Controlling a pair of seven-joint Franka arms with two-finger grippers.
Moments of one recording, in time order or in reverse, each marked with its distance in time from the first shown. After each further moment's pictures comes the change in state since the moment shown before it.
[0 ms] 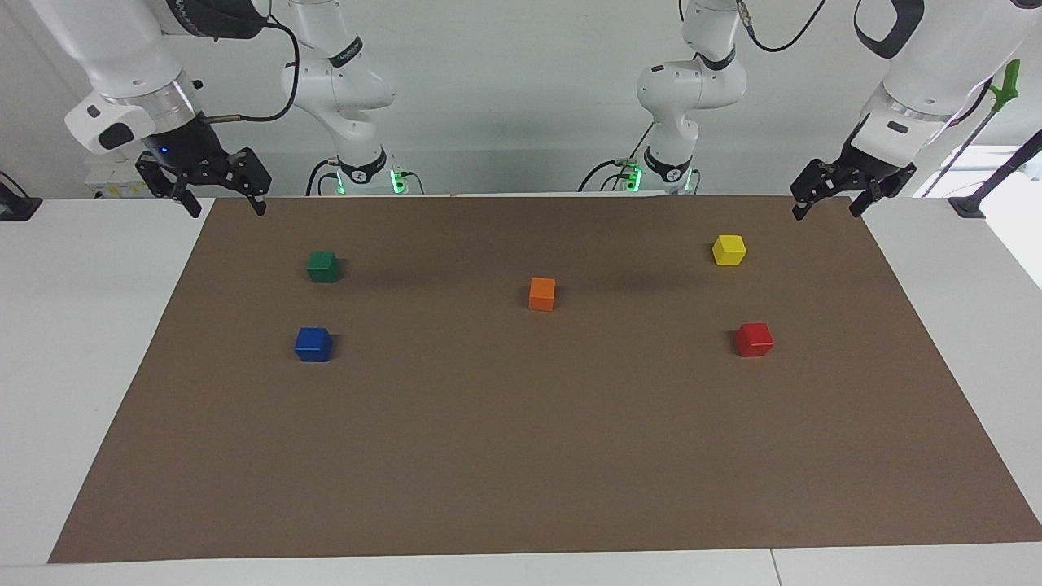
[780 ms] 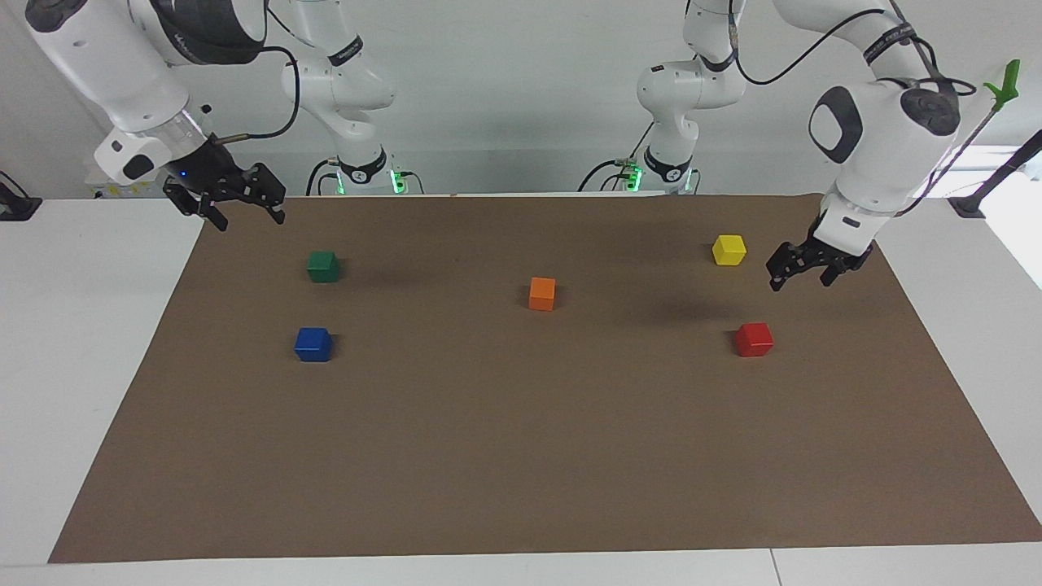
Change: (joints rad) left arm 0.006 0.055 0.011 -0.410 0.000 0.546 -0.009; right arm -0.073 -0.038 -0.001 -0.215 0.212 0.099 -0.107
